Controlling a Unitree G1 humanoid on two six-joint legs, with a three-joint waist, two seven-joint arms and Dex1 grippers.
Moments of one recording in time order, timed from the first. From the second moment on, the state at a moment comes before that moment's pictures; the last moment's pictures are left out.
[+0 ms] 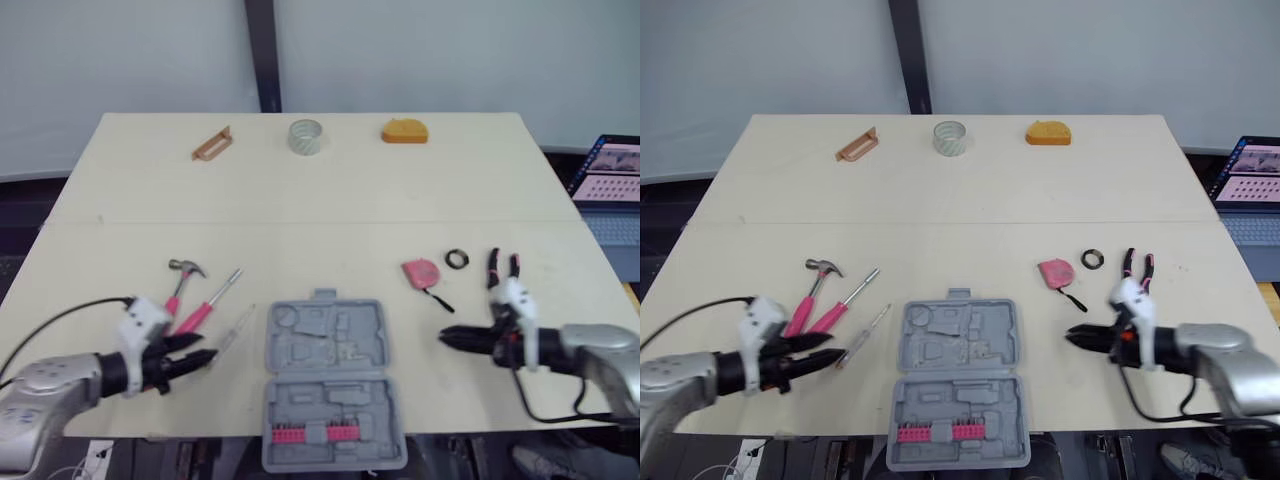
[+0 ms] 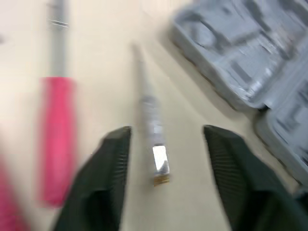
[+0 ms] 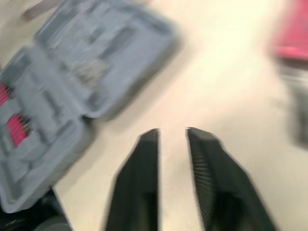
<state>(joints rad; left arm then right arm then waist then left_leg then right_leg) 0.26 0.79 0.46 -0.36 -0.48 0.75 -0.82 -0.03 -0.91 -0.24 -0.04 0.50 0.65 1.14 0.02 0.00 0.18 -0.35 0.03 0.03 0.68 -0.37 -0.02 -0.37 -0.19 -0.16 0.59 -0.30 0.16</state>
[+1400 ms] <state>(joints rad) -0.06 0.71 0.27 -0.28 -0.52 0.63 -0.79 -0.25 -0.75 -0.19 0.08 0.39 0.59 0.86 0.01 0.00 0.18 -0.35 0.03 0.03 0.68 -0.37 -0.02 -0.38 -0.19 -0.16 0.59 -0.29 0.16</state>
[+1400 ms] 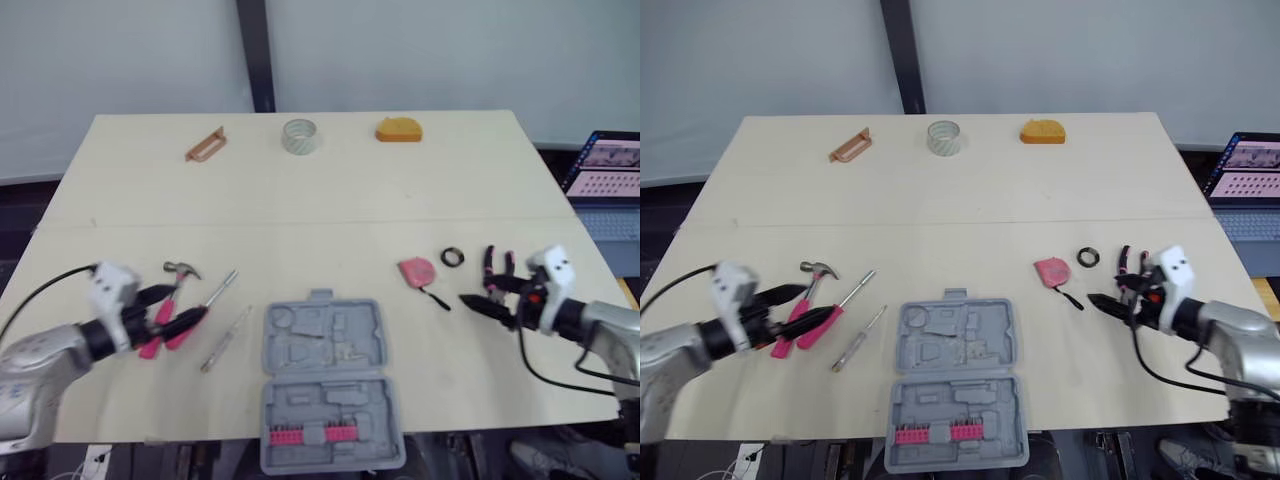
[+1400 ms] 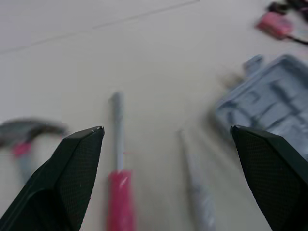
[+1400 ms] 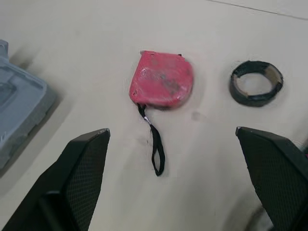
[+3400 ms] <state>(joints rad) -0.39 0.39 -0.23 -0.18 -0.26 0.39 -0.80 -0.64 -0.55 -0.05 0.61 0.13 0.38 0.59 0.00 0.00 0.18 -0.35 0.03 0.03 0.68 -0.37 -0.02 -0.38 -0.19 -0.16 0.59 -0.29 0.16</state>
